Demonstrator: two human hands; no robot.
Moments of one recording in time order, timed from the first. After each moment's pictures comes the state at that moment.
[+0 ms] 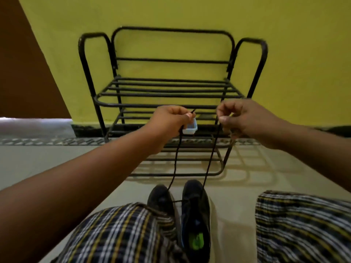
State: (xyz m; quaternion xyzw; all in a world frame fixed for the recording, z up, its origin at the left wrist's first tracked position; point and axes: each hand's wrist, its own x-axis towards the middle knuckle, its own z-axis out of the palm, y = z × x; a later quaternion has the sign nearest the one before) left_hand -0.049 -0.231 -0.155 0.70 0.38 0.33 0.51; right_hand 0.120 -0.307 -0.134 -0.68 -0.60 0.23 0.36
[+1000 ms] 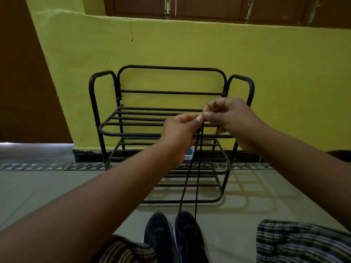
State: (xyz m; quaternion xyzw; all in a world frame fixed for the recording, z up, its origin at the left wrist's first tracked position) left_hand -0.020 -0.242 -0.113 0.59 0.34 0.42 0.60; right_hand 0.097 -0.294 -0.079 -0.63 -0.58 0.19 0.49
